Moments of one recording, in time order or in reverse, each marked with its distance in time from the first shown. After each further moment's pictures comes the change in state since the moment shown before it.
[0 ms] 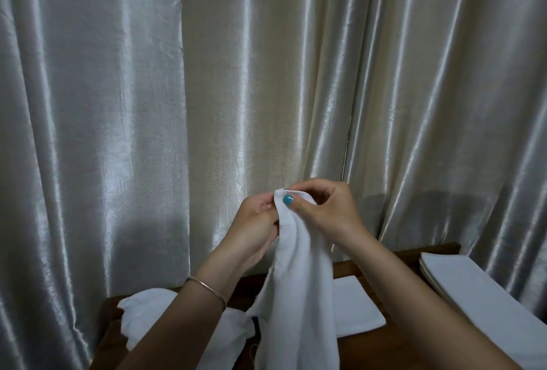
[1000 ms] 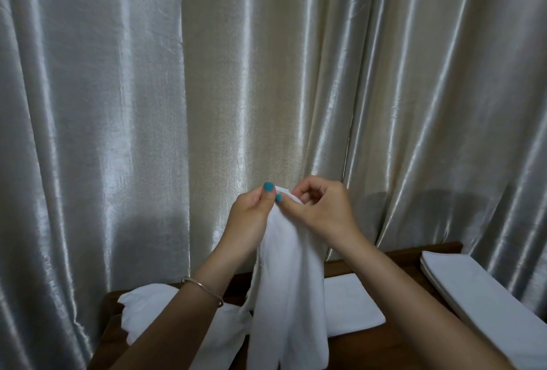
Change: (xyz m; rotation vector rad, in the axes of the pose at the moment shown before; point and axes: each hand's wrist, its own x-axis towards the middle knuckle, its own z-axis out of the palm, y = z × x) left_hand 0.006 -0.009 -0.014 0.442 0.210 0.185; right_hand 0.004 0.015 0.009 -0.107 0.063 -0.036
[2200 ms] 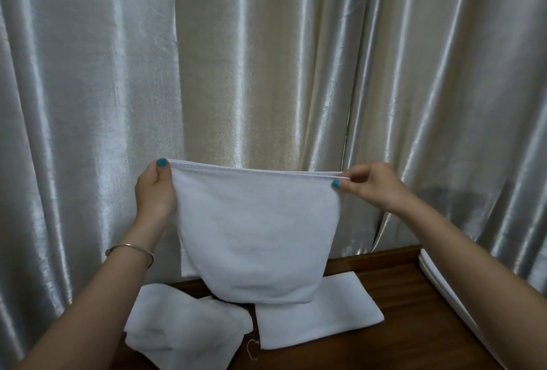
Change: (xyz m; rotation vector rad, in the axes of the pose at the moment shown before) left_hand 0.060 -0.021 -0.121 0.295 0.571 0.106; right_hand 0.052 0.036 -0.104 -0.480 -0.191 0.077
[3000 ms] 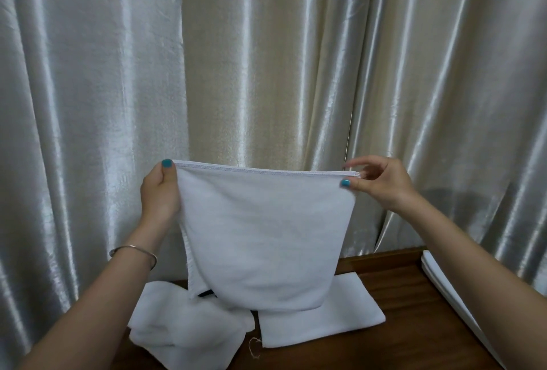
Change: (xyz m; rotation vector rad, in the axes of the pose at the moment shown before) left_hand -0.011 0.007 -0.005 -0.026 -0.024 0.002; right_hand -0.004 0.005 -0.003 0.345 0.120 -0.010
